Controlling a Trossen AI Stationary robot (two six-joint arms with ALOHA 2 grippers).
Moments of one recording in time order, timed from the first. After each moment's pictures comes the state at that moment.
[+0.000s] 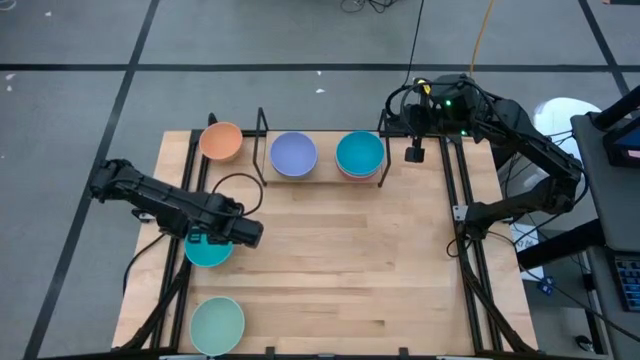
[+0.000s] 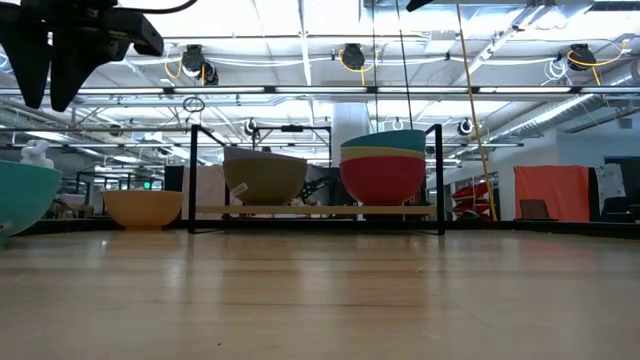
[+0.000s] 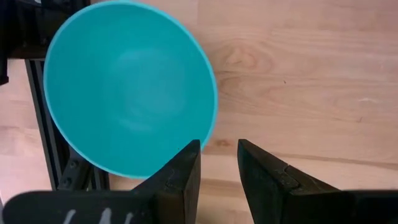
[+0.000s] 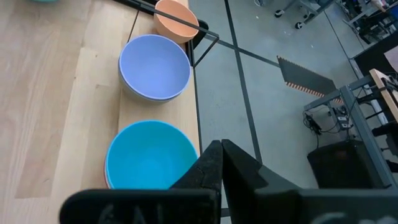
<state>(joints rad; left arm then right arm) -0.29 1.38 1.15 -1.43 0.03 -1.92 -0.42 1.26 1.68 -1.01 0.08 -0.60</state>
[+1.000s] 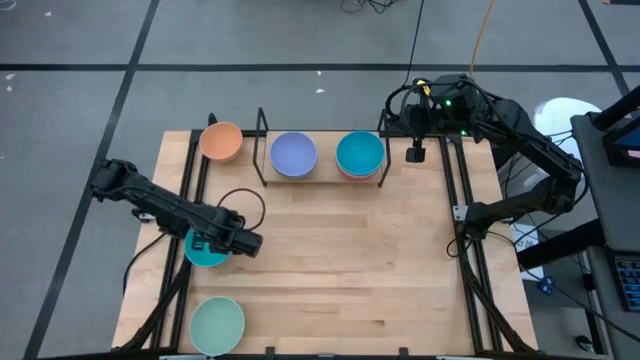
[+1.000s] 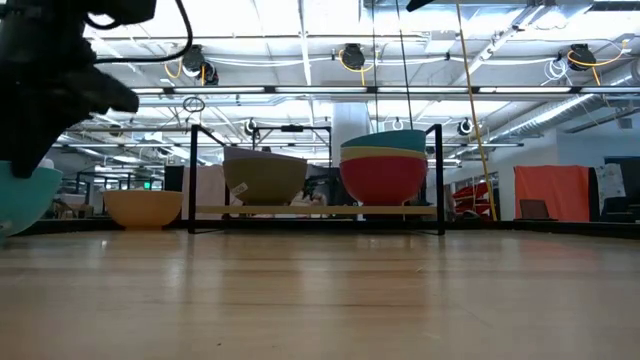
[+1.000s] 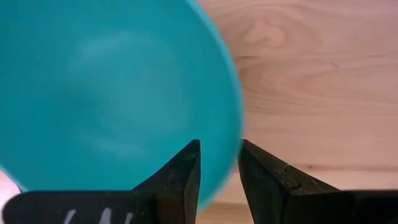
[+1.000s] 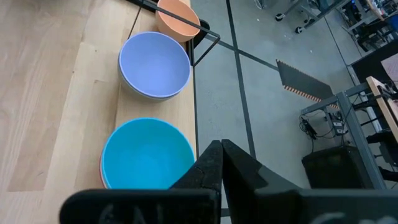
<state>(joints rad) -0.34 1.38 0.89 -1.16 0.09 -1.86 -0.42 1.26 1.68 -1.01 0.08 -0.64</state>
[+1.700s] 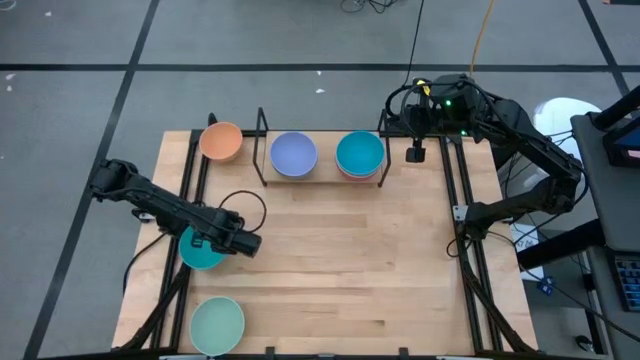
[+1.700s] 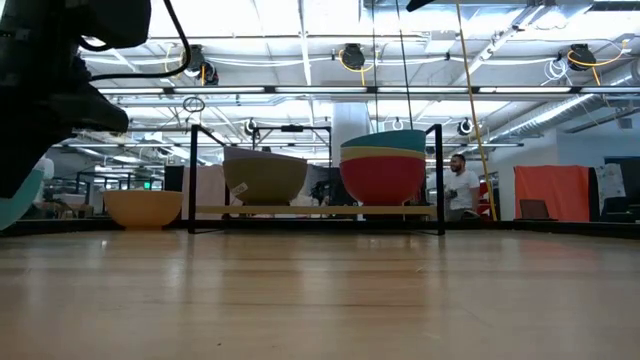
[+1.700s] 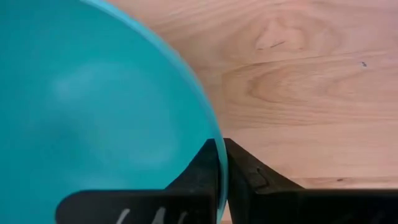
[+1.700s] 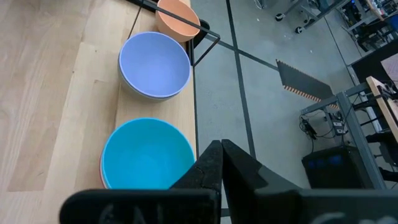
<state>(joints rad) -0.34 1.38 0.81 -1.11 0.08 -1.77 -0.42 1.26 1.68 -1.01 0.08 -0.64</state>
